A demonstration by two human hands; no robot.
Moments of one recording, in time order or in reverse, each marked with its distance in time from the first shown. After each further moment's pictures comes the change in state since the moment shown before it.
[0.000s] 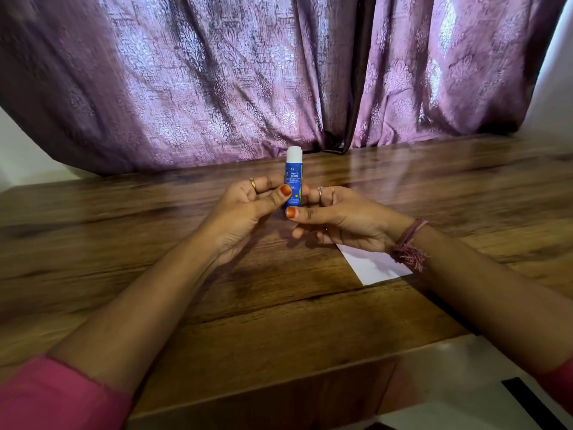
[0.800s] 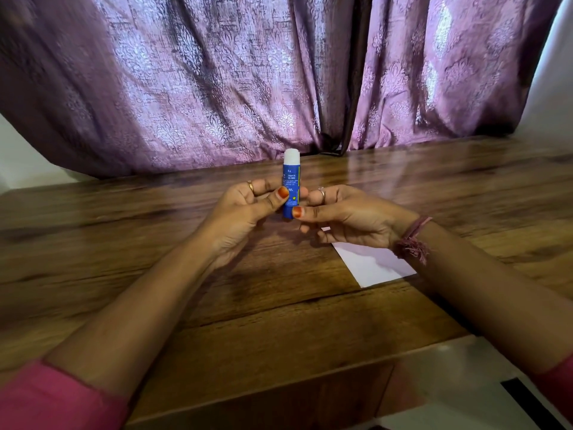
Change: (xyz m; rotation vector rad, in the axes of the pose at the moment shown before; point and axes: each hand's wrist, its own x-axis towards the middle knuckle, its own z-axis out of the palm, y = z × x) left_hand 0.000 0.001 0.001 0.023 0.003 0.004; right_hand -0.004 -0.006 -0.008 -0.035 0.029 0.047
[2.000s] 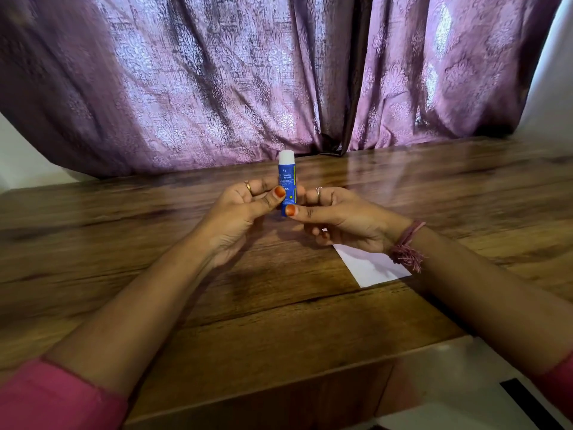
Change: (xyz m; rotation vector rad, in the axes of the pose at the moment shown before) left_hand -0.001 0.002 -0.002 -0.096 -0.002 -0.046; right_hand 0.005 0.007 0.006 -0.068 0.058 -0.077
